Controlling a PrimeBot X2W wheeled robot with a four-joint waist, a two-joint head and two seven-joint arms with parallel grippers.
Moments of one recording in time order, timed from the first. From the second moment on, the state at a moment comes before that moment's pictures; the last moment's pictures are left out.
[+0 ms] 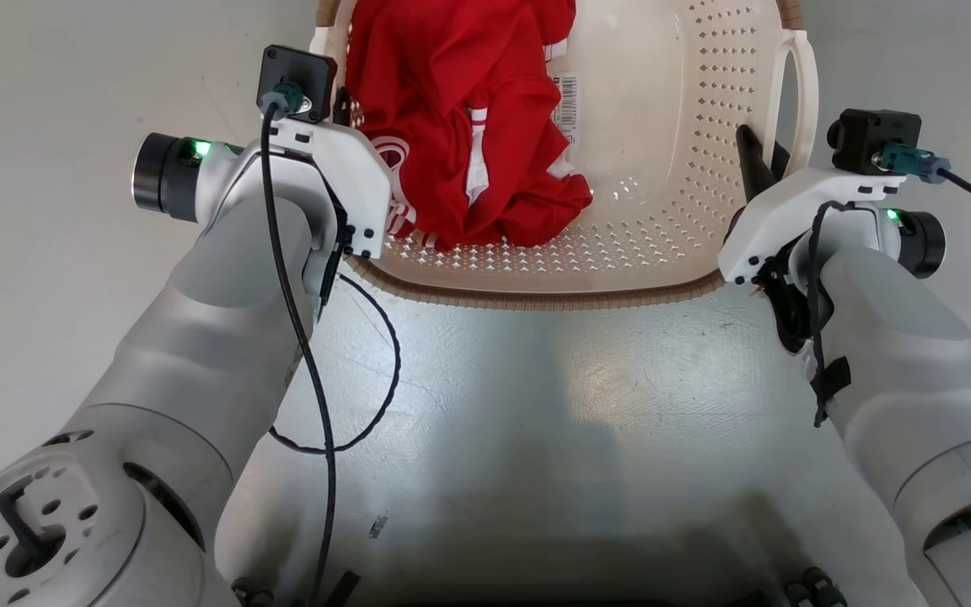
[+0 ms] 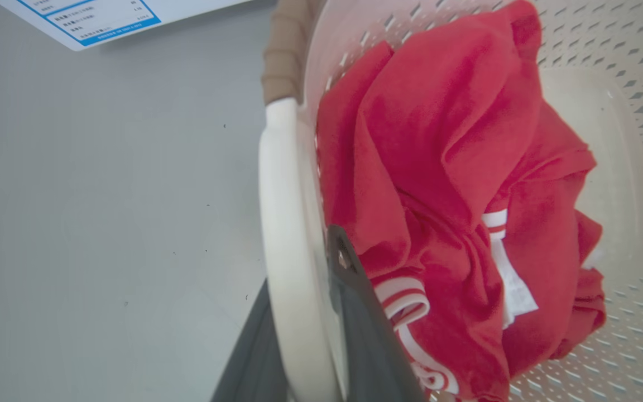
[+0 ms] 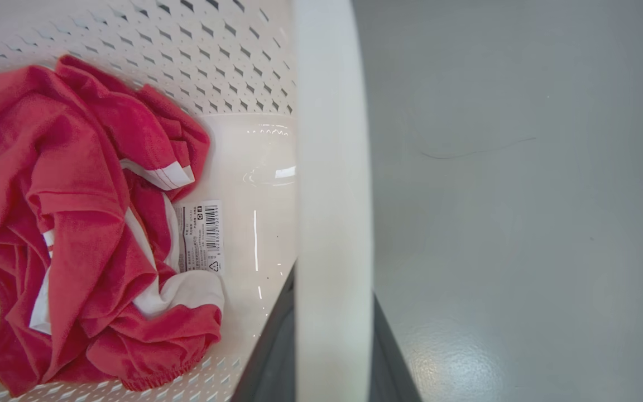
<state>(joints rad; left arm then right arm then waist) -1.23 0.04 -1.20 1.29 -1.04 0.13 -0.21 -1.07 -0.08 0.39 1.31 0.58 0.12 -0.23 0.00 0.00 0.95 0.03</state>
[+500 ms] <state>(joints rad) -1.24 0.04 -1.21 1.29 -1.04 0.13 -0.21 -1.07 -0.08 0.39 1.31 0.58 0.12 -0.23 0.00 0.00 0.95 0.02</state>
